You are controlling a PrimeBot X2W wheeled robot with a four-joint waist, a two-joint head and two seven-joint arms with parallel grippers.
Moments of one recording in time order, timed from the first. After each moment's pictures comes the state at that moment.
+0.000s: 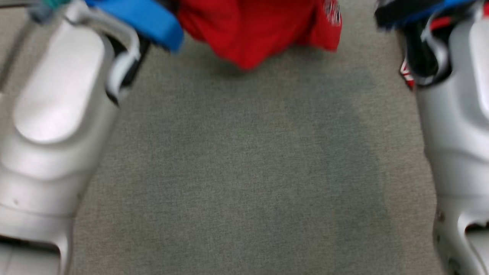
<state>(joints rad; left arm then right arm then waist) -1.06 0.26 -0.52 0.41 -0.40 -0.12 -0.11 -1.04 -0.09 0.10 0.43 0.30 0.13 -0.09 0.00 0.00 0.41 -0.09</state>
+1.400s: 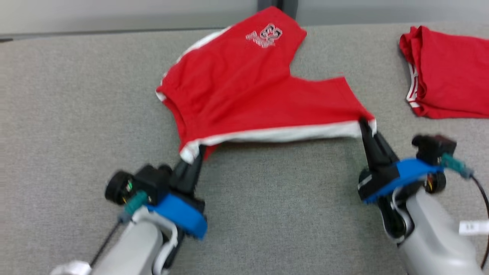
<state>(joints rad) -0.45 0.29 -0.63 0.36 -0.49 -0.03 -0.26 -0.57 -0.19 0.28 0.67 0.61 0.13 -0.26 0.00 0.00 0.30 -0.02</state>
